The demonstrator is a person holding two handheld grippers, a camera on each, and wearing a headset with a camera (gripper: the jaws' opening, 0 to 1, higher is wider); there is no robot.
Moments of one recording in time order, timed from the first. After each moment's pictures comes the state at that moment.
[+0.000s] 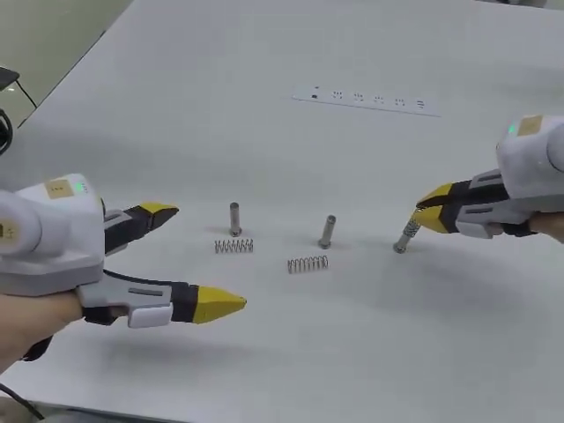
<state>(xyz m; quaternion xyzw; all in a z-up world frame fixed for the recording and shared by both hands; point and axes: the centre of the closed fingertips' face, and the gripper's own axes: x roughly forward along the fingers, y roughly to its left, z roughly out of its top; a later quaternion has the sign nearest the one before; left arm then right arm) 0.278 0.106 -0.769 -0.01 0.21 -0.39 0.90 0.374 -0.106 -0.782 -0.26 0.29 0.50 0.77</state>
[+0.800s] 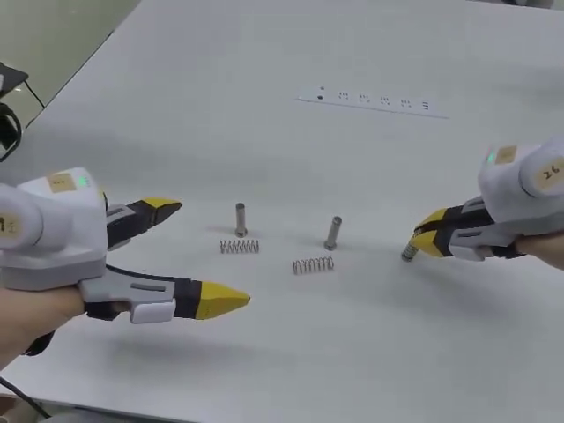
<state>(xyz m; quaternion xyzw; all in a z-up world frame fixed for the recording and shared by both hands) 0.279 0.110 -0.762 -0.01 0.21 -0.39 0.90 0.363 -0.106 -0.813 -0.27 0.33 0.50 0.76</state>
